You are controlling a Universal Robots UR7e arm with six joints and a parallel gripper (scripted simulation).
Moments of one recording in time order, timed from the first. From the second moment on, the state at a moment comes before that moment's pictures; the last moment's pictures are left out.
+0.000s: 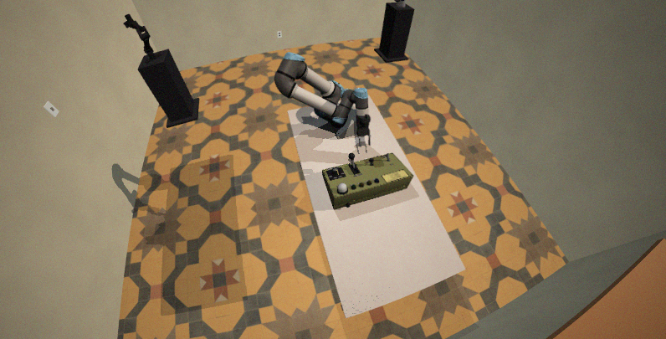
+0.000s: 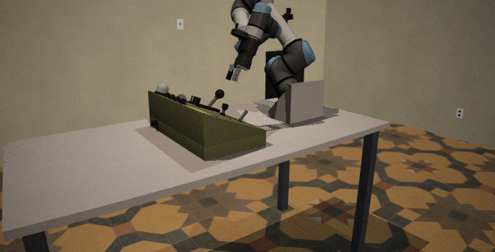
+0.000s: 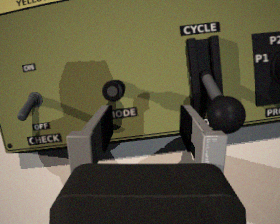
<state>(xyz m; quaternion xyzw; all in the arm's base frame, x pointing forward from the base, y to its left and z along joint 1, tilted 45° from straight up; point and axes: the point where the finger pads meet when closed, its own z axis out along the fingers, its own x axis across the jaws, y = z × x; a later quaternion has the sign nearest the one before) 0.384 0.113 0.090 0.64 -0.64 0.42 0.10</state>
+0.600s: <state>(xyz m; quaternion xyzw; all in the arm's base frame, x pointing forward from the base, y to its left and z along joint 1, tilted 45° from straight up) 0.365 0.021 0.178 0.64 -0.63 0.43 0.11</state>
